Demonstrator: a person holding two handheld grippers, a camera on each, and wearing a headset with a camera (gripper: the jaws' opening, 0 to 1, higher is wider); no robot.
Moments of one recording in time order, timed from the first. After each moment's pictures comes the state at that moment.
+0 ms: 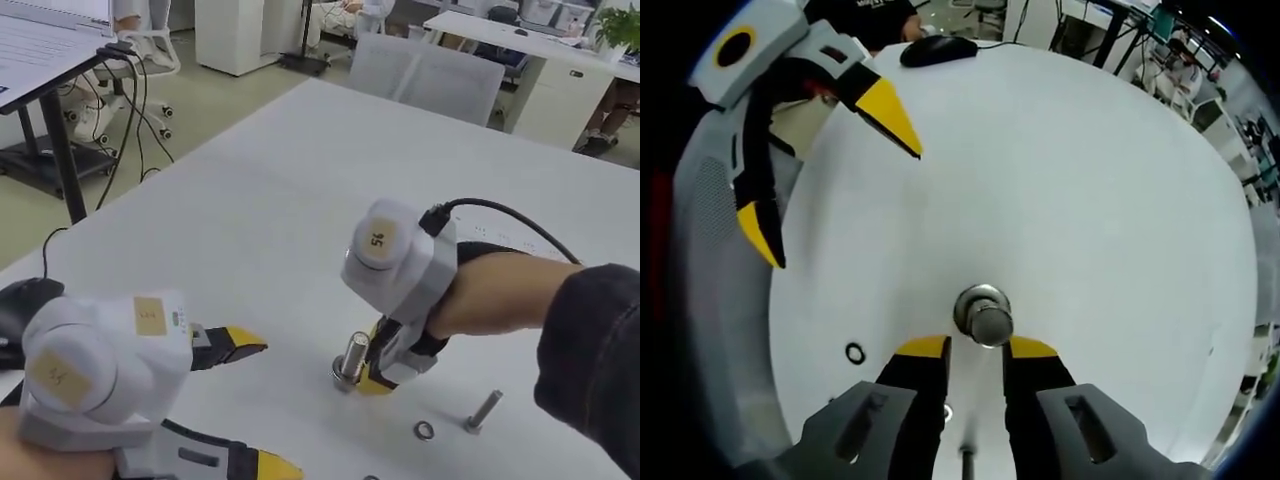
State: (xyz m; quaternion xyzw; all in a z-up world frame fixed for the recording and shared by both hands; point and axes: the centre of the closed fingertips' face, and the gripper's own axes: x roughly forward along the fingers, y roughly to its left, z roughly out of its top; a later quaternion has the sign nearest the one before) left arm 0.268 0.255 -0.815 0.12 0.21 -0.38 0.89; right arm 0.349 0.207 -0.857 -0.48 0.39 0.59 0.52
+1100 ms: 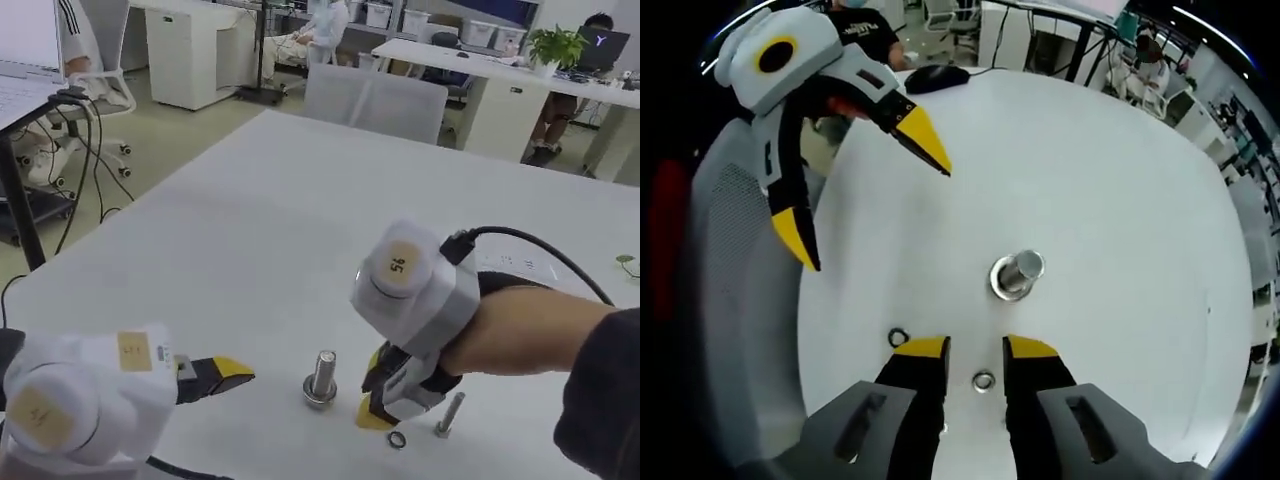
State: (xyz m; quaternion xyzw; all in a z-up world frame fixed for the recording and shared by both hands) left arm 0.262 0.238 -0.808 0.14 0.20 -0.41 0.88; right arm 0.322 0.179 -0.829 -0.43 0.38 0.58 0.57
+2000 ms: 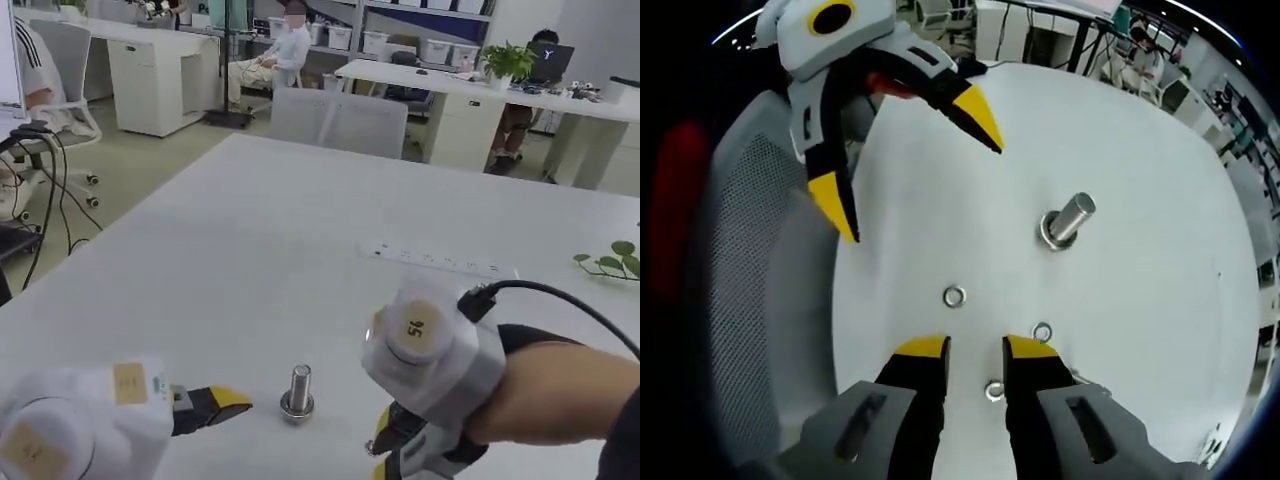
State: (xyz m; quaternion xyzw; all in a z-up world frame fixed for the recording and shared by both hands) left arm 0.253 0.219 -0.803 0.15 0.20 -0.44 0.86; right arm 0.275 0.137 -0.833 -0.42 0.40 0.57 0.58
